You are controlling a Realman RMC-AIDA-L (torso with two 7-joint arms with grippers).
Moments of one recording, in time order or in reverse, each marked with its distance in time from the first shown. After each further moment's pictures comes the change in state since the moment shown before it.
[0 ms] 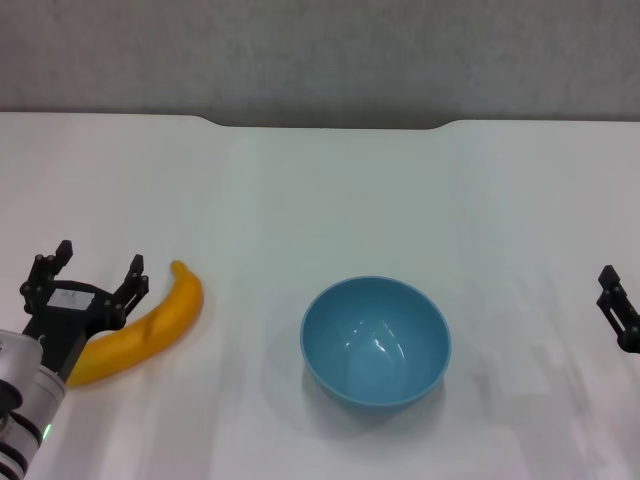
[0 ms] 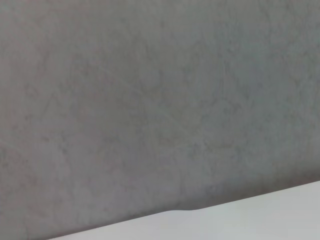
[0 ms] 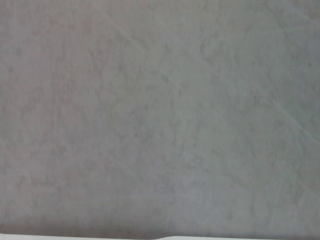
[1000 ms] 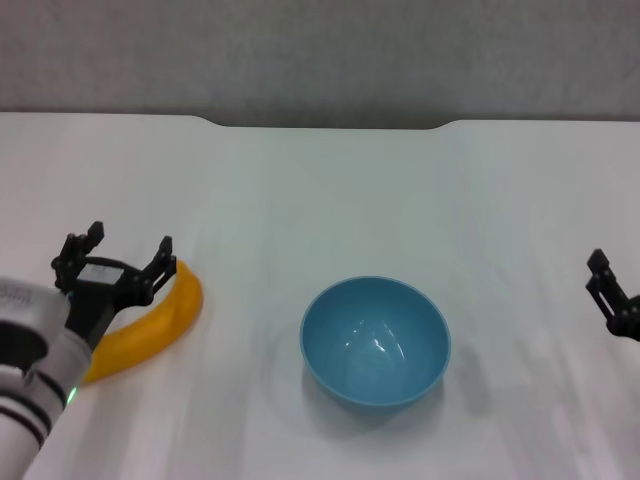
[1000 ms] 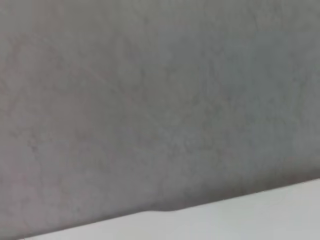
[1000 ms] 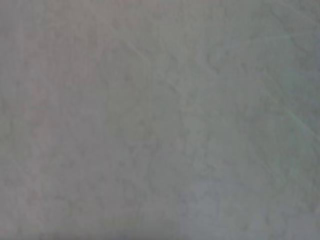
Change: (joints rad) left arm -0.008 0.020 -0.069 -0.167 0.006 -0.218 0.039; right arm 0.019 -0.014 0.003 0.042 -0.009 0.007 0.029
